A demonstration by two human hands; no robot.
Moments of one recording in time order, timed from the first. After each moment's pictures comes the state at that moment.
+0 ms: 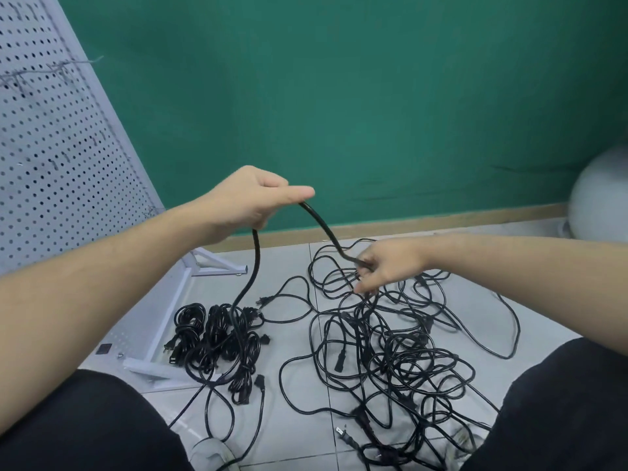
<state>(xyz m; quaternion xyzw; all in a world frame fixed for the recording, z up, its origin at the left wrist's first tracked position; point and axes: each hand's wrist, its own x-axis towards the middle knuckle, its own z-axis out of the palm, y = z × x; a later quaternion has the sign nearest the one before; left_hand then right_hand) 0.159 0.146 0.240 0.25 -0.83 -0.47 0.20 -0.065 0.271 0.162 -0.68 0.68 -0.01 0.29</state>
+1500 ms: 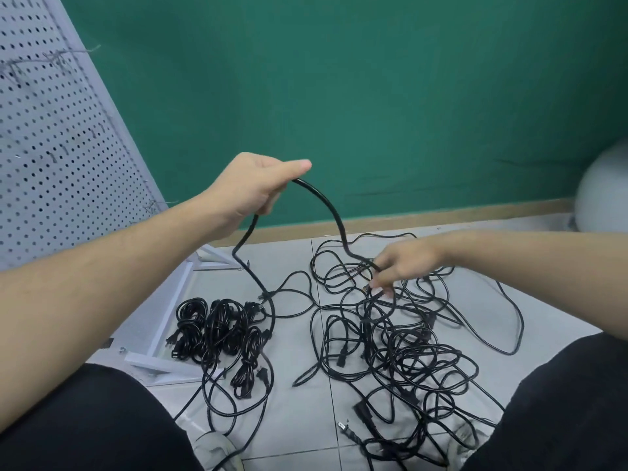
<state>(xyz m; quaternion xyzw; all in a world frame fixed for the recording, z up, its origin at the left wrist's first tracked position) 0.149 0.137 0.232 0.27 -0.79 -0.46 0.28 -0.085 0.273 0.150 -0.65 0.68 0.03 0.34</state>
